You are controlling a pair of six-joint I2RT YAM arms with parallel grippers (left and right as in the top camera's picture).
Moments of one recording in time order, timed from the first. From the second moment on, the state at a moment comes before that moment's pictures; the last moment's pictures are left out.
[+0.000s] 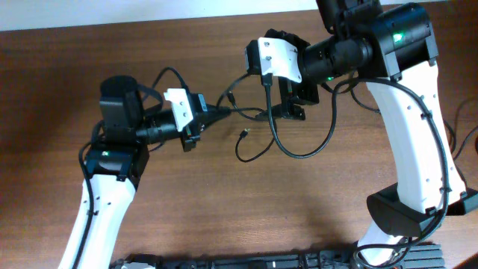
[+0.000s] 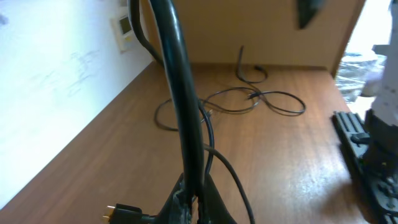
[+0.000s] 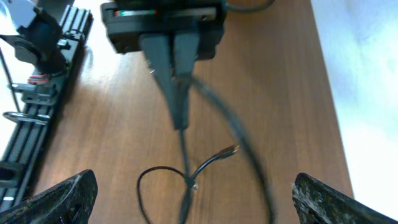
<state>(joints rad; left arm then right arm) -0.14 1.24 1.01 -0.23 1.12 0.54 0.36 1.86 2.44 -1.65 -0.74 -1.15</state>
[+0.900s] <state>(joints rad) -0.21 1.24 1.01 -0.15 1.15 0.56 0.35 1.86 2.44 -1.50 -0.04 -0.66</state>
